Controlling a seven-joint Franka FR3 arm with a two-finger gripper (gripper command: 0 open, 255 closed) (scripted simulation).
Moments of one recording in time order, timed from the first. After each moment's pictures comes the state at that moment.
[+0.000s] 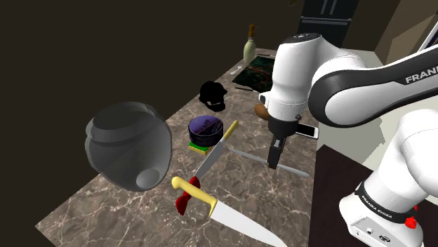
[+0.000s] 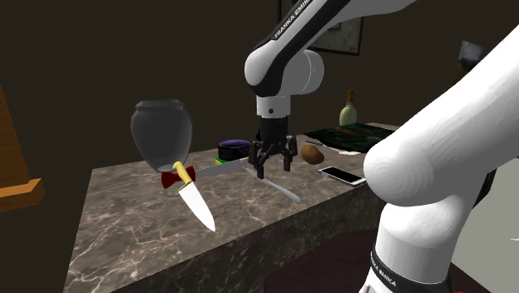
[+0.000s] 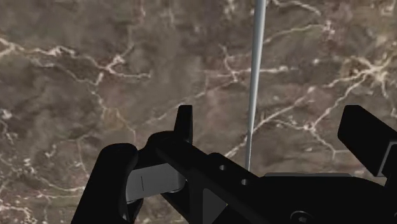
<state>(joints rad) 0.35 -0.58 0.27 -2.78 0.19 2.15 0.05</state>
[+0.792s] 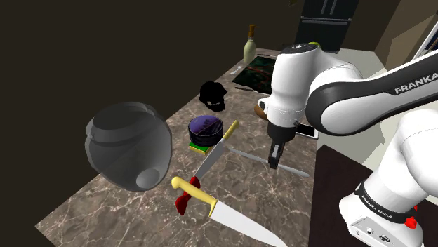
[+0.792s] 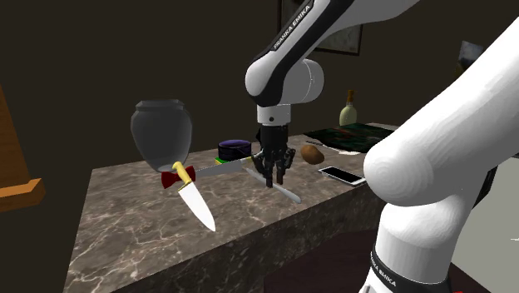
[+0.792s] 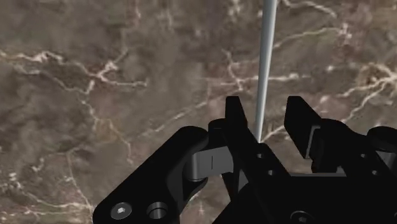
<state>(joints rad) 0.35 -0.55 0.28 -2.81 0.19 2.22 0.05</state>
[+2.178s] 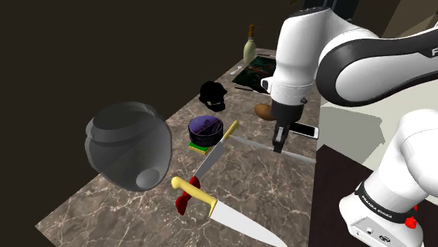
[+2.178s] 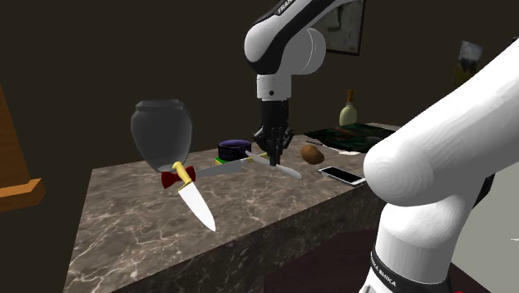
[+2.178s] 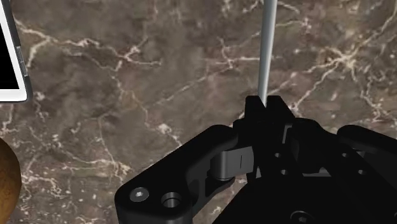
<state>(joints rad) 0.35 -0.64 0.25 -2.70 0.18 2.02 0.05</state>
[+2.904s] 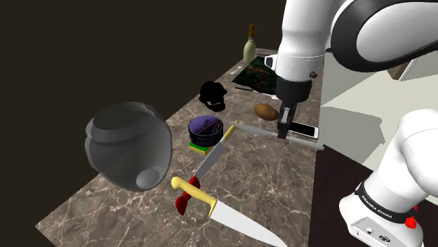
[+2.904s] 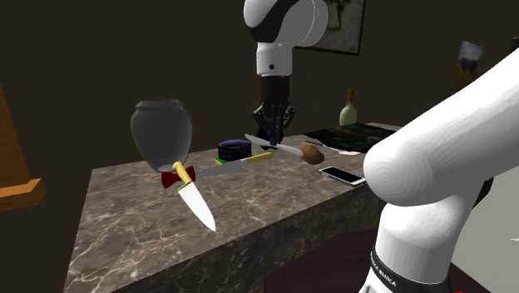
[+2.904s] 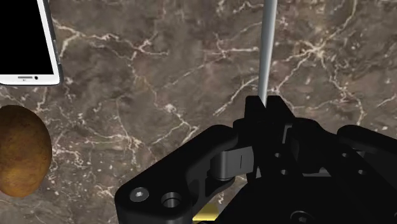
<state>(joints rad) 0.34 -0.69 0.23 -2.58 0.16 1.85 0.05</state>
